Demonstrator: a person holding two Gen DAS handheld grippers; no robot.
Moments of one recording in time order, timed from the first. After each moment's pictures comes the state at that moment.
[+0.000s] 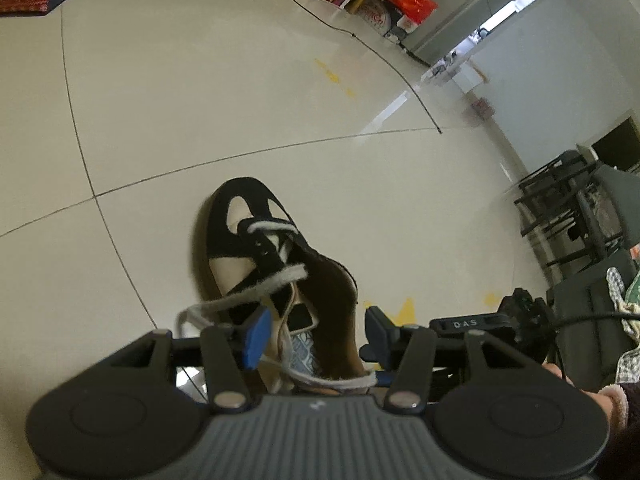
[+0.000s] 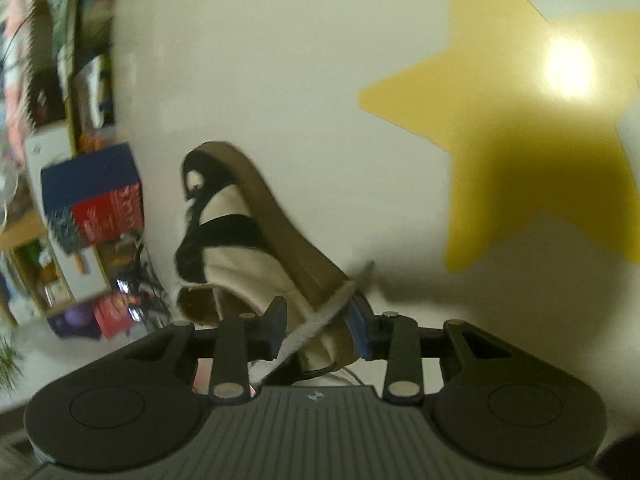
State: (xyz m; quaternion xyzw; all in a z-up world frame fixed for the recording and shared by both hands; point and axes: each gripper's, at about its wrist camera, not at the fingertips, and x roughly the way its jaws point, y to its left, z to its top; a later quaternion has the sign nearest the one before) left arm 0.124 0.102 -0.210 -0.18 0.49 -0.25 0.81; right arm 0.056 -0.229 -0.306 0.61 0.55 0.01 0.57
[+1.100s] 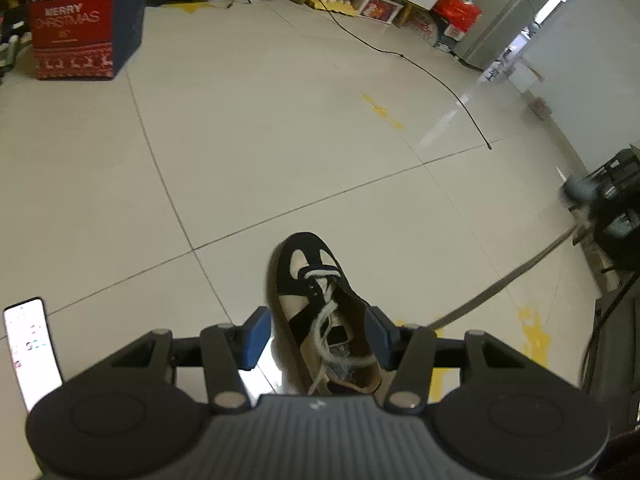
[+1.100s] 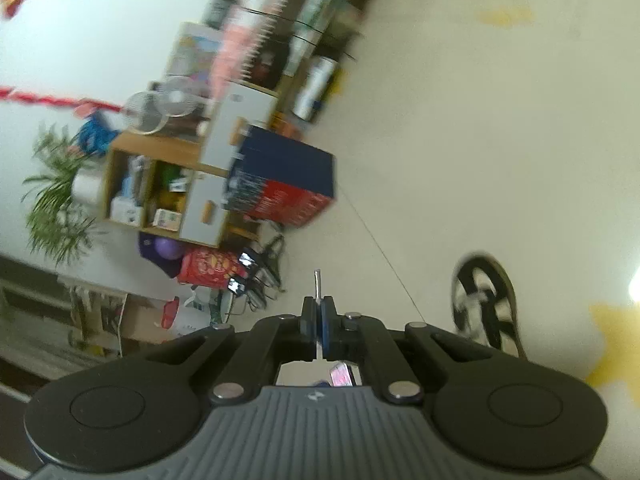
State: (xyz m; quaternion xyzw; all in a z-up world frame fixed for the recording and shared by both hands) left arm 0.113 0.137 -0.080 -0.13 0.51 -0.15 0.84; right arm 0.118 -0.225 0.009 0.45 0.40 0.21 0.77
